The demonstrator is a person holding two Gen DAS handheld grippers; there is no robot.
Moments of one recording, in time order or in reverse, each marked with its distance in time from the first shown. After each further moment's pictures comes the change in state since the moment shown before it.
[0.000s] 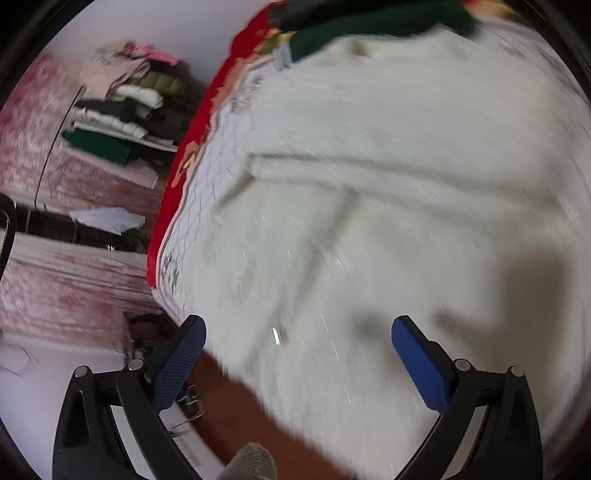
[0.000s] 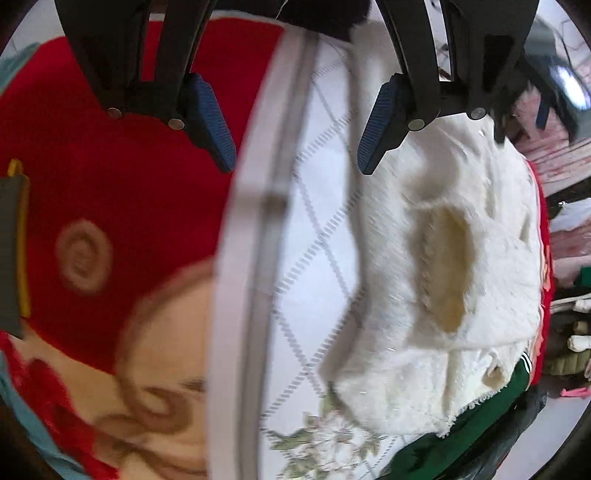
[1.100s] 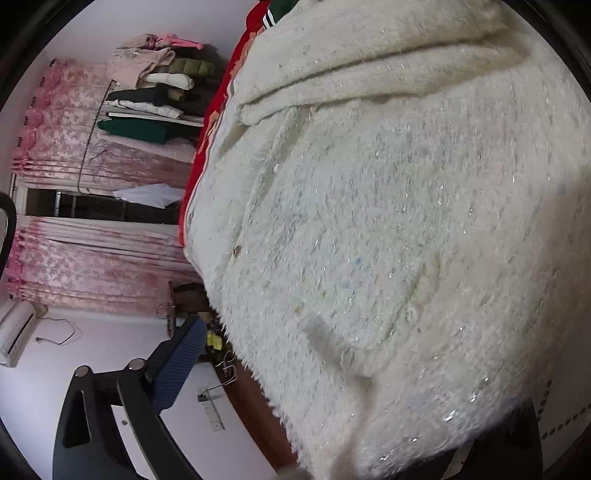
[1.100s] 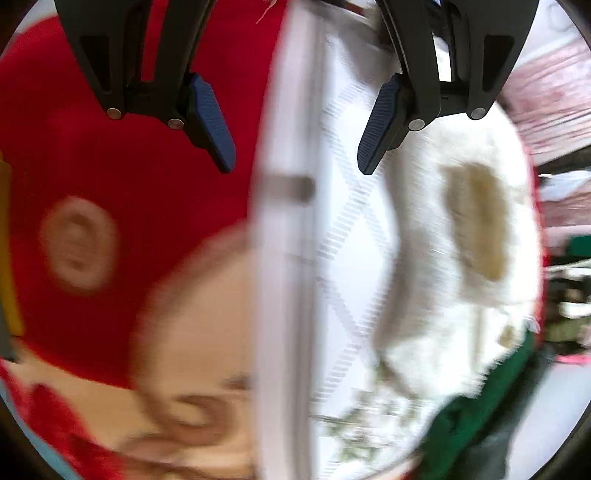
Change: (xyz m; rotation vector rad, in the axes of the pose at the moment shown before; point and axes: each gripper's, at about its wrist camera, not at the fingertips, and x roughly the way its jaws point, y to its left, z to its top) left arm 0.039 -0.085 -0.041 -0.041 0.095 0.228; right arm 0.034 -0.033 0.070 0.059 -0.146 0.256
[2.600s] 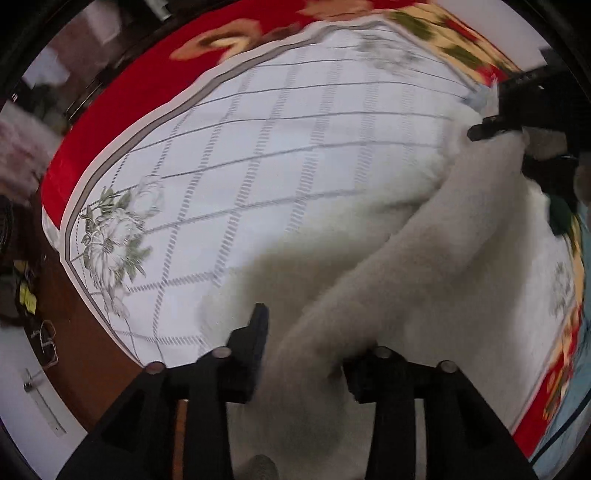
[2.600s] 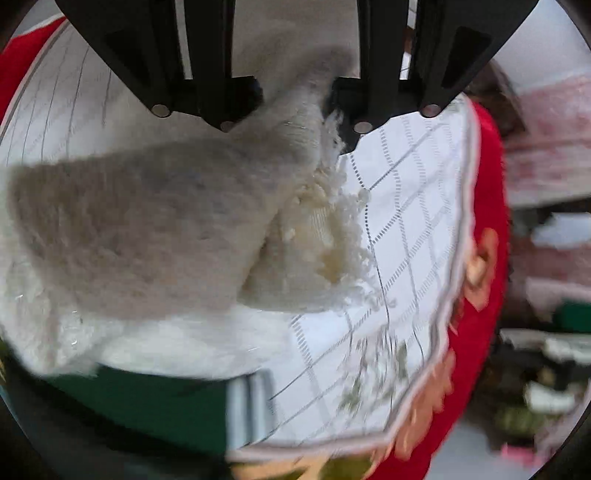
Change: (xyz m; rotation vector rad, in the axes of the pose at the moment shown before) left arm 0.296 0.324 0.117 -0.406 0.180 -0.884; right arm 0.286 0.569 0.008 -0.231 0.084 -0.244
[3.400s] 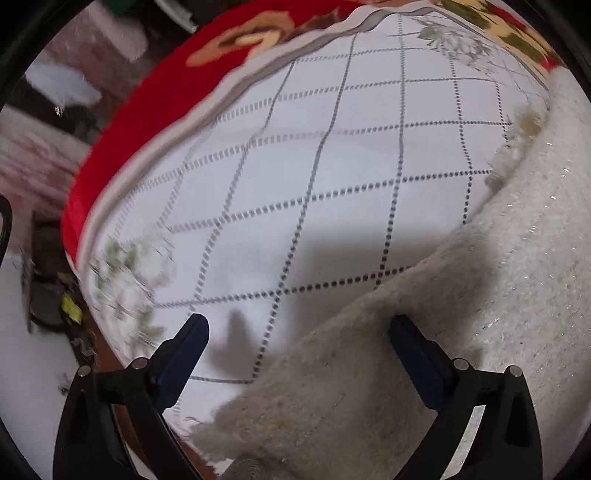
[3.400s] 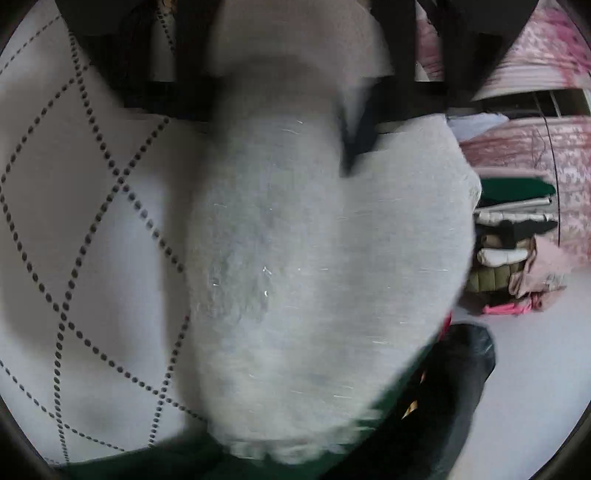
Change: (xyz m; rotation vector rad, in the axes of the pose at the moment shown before) left arm 0.059 -0.005 0.042 0.036 -0.054 0.273; right arm 0.019 -0.251 -0.018 0.384 -0.268 0.536
